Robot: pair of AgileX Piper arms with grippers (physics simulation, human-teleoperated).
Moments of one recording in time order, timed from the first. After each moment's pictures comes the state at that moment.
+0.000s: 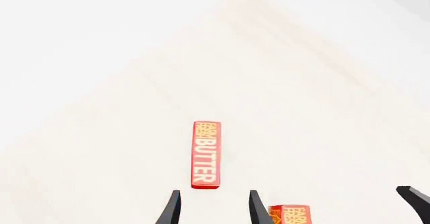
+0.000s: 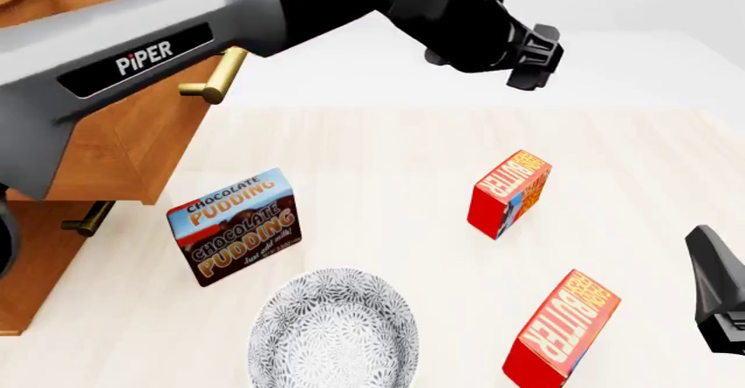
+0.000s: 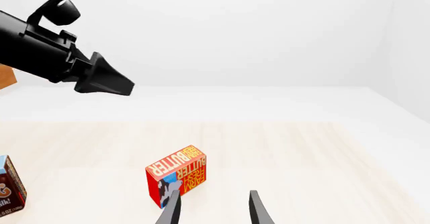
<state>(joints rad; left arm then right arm) -0.88 1.98 -1.99 0.72 -0.13 0.00 0.00 -0.01 0.01 0.00</state>
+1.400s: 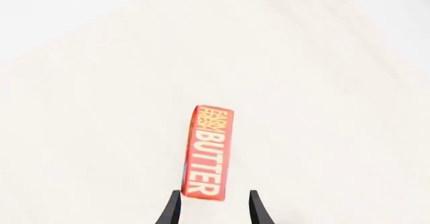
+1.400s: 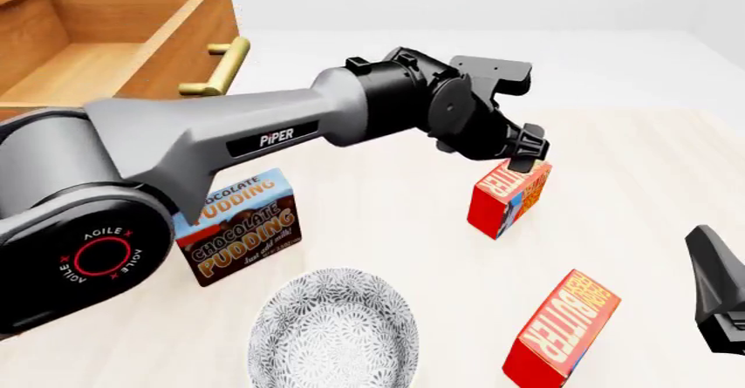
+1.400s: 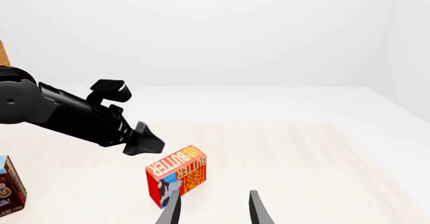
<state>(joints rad) -0.88 2.19 -1.90 0.53 -0.27 0.00 0.00 -0.01 0.01 0.00</state>
